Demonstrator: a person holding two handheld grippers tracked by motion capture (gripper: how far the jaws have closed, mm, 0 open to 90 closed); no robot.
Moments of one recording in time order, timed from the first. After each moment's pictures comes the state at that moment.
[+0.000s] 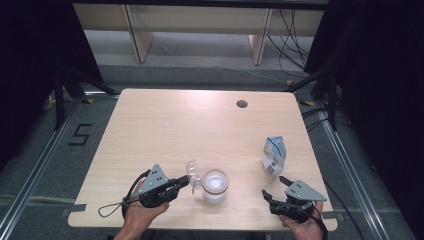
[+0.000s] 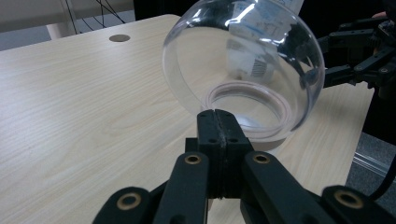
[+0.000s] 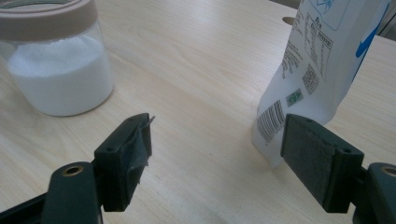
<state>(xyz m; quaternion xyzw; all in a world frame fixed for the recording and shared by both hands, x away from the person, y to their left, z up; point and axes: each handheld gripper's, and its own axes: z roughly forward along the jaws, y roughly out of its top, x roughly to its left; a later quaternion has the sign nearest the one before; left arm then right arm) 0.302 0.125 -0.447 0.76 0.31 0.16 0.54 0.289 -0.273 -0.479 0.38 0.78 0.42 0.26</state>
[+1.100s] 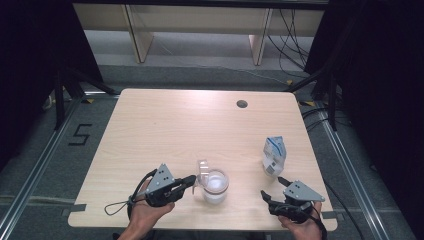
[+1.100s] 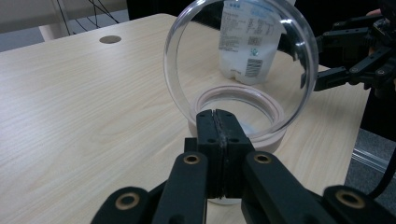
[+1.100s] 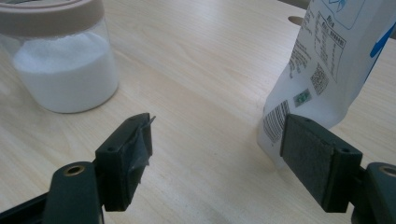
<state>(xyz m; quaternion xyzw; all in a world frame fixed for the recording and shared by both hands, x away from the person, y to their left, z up) 0.306 0.112 -0.448 0.77 0.29 0.15 0.54 0.289 -0.272 -0.480 0.37 0.78 0.42 0.27</state>
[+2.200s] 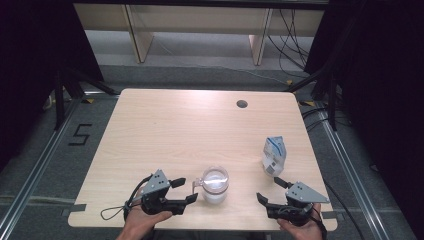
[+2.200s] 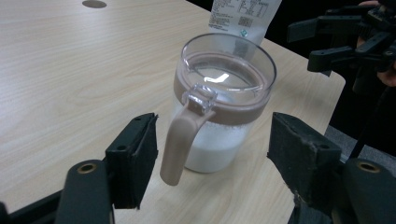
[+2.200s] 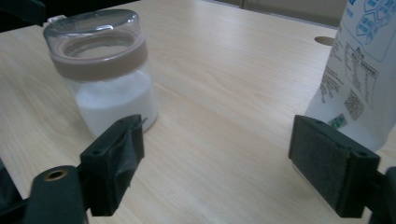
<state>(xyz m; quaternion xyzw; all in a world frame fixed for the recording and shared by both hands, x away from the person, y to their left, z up) 0.295 0.124 -0.460 0.77 0.33 0.09 0.54 0.282 -0.267 -0.474 0.36 0.76 0.49 0.22</state>
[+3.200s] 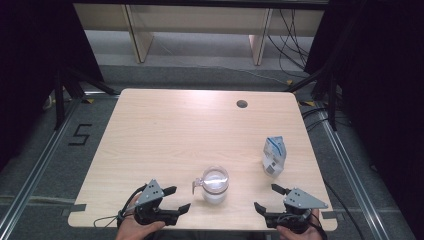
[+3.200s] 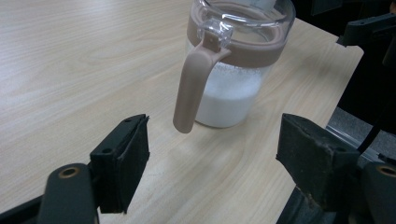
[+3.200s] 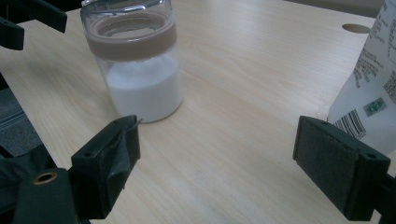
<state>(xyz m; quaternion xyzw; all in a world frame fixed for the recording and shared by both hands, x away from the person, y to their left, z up) 0.281 0.141 -0.482 0.79 0.34 0.10 0.51 0.270 -0.263 -0.478 0.35 0.78 0.49 0.19</state>
